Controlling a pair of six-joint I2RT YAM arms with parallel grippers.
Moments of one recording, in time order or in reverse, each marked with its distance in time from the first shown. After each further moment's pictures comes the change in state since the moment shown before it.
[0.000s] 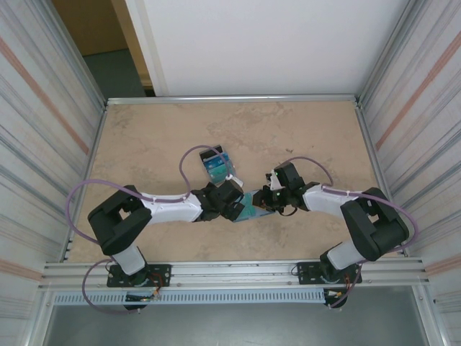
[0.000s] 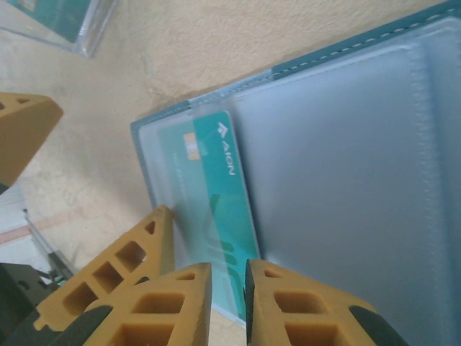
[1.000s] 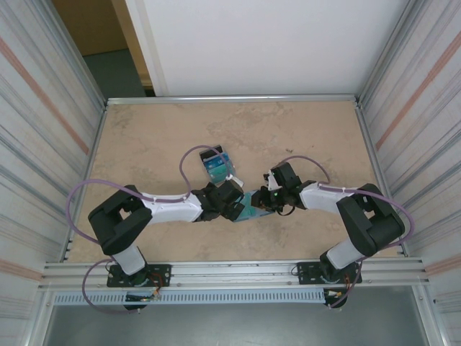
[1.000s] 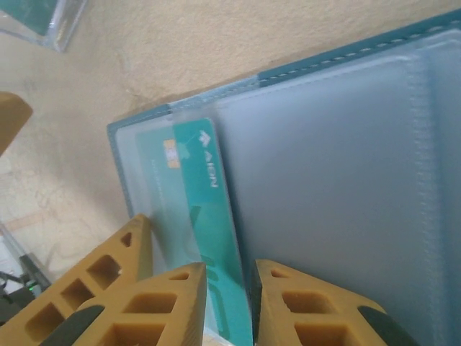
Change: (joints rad) left arm 0.000 0.006 0.000 0.005 0.000 0.000; right arm 0.020 0.043 0.024 0.002 0.018 -0.035
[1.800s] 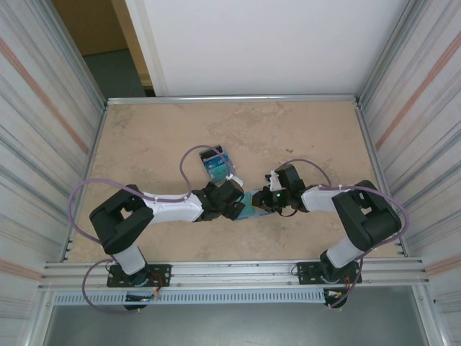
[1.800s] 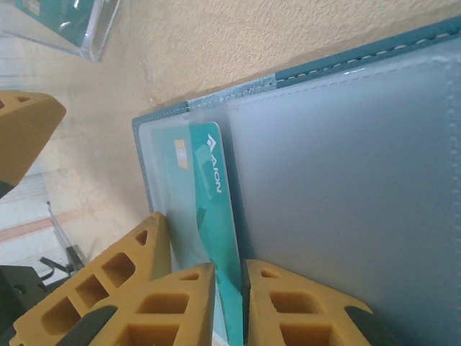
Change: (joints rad) left arm 0.000 0.010 0.000 0.018 -0.019 0.000; right arm -0.043 0.056 -0.076 0.214 -0.117 0.055
